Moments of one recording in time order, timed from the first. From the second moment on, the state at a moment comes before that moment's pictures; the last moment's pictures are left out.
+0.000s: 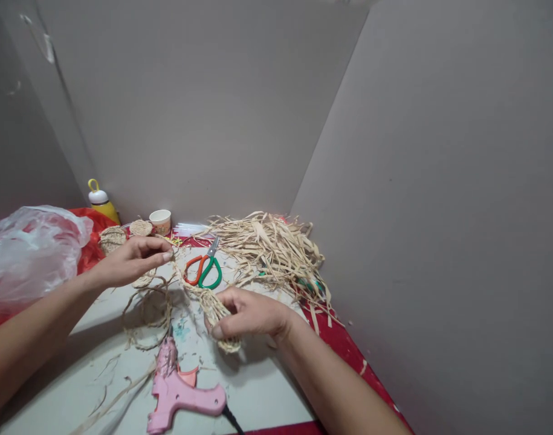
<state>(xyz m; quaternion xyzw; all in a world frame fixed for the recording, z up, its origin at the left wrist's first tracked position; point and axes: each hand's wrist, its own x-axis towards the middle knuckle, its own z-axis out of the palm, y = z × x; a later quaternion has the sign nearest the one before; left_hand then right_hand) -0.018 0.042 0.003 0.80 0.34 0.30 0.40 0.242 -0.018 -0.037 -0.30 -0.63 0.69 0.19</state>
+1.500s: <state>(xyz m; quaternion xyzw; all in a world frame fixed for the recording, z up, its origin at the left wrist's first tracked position) 0.022 0.004 -0.021 0.53 0.35 0.33 0.70 0.211 -0.020 -0.052 -0.40 -0.56 0.53 0.50</state>
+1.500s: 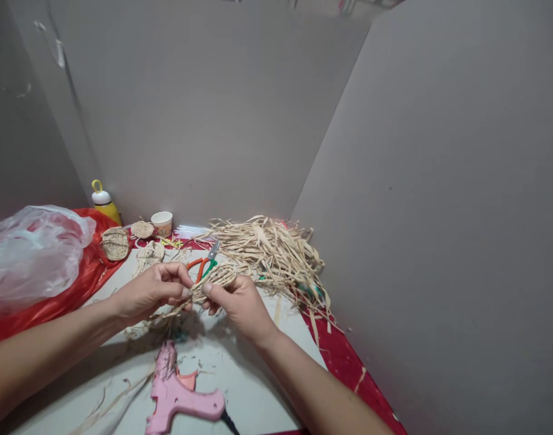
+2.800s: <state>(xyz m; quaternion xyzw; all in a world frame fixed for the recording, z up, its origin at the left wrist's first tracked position) -0.004 0.006 0.012 0.80 0.35 0.36 0.32 0.250 -0.013 -0.041 -0.35 -0.61 0.66 0.28</state>
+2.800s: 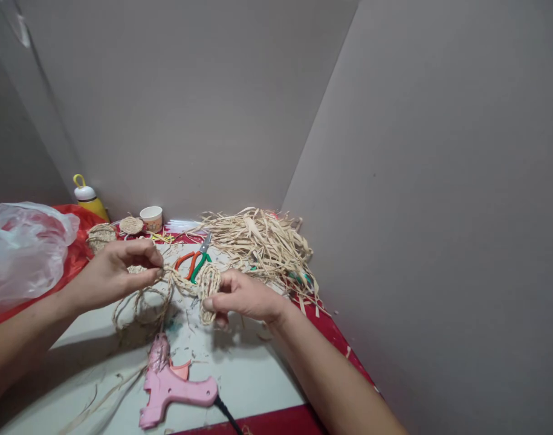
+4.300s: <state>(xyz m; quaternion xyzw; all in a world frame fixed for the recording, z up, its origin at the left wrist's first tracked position) 0.029 0.010 -0.038 0.59 0.35 0.34 0.64 0.216 -0.022 -0.046 -0.43 -0.68 0.51 0.31</state>
